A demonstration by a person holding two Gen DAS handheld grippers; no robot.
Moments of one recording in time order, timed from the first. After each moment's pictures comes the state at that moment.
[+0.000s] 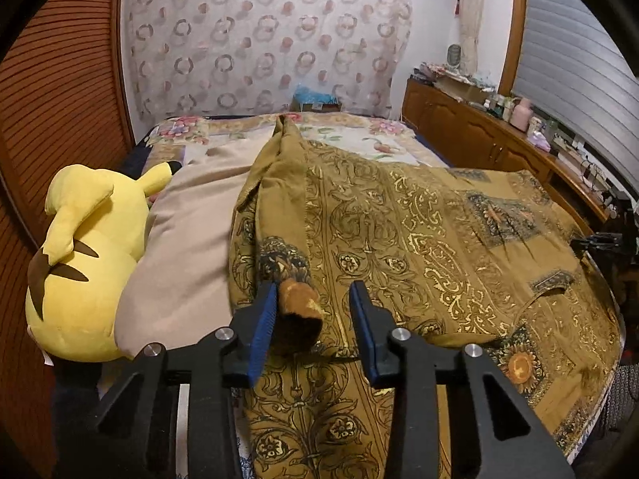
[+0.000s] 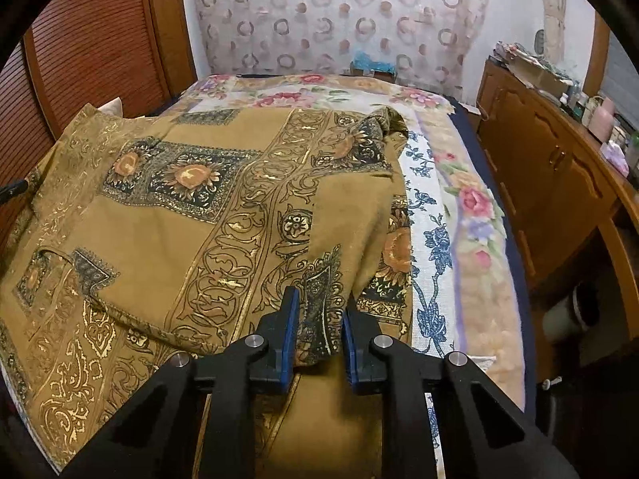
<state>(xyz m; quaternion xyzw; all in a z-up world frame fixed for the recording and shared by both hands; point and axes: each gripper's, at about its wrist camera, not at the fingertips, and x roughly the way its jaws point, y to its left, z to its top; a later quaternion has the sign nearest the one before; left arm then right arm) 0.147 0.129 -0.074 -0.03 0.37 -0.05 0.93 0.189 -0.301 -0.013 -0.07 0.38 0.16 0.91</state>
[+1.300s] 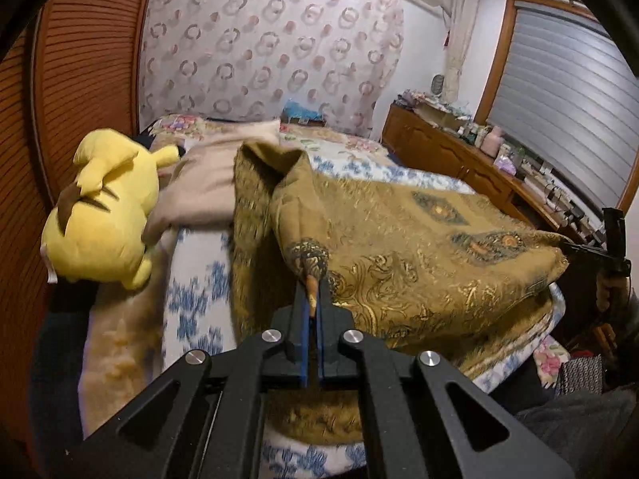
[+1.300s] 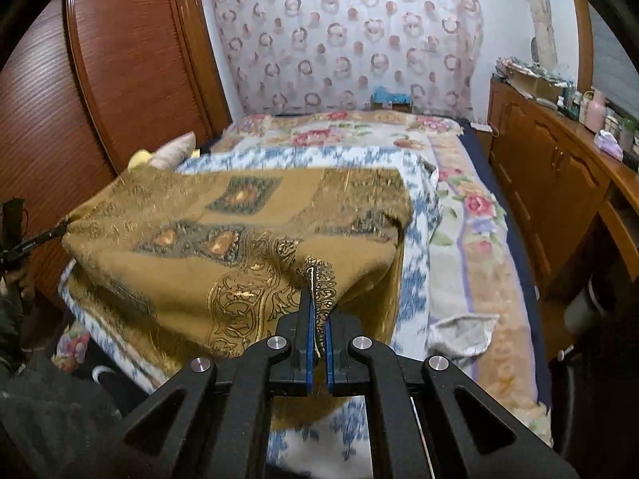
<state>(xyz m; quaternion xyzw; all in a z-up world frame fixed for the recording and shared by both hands) -0.023 0.126 -0.059 -0.09 0.34 -0.08 0.93 0.036 -0.365 0.029 -0.02 0.33 0.21 0.92</state>
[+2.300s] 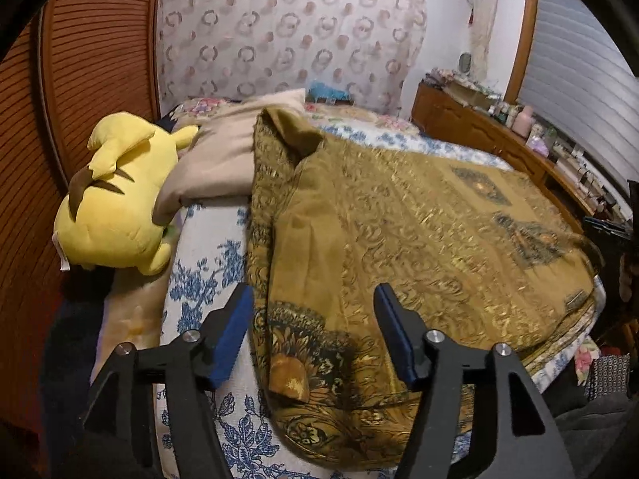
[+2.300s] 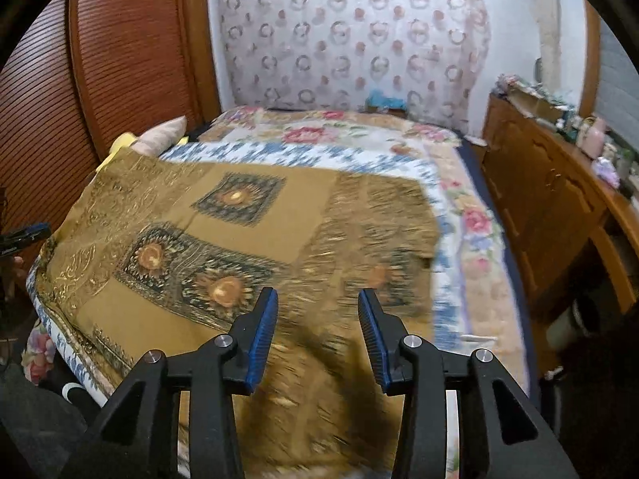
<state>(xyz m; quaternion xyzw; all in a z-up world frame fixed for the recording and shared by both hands) 0.006 0.118 -0.092 -0.06 0.38 -0.02 0.92 0.087 -0.286 0.012 -0.06 0.32 0.19 0.92</state>
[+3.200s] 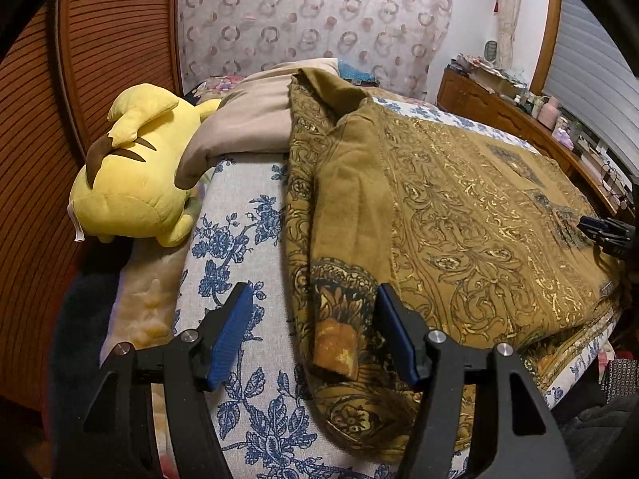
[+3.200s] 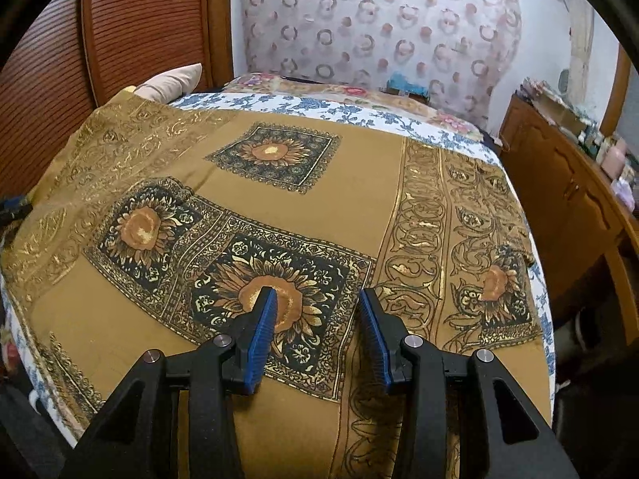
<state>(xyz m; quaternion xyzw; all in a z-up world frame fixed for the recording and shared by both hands) 0.000 0.131 -0.118 -0.07 0.40 0.02 0.91 0.135 -0.215 -0.042 -0.12 0.35 0.19 0.91</state>
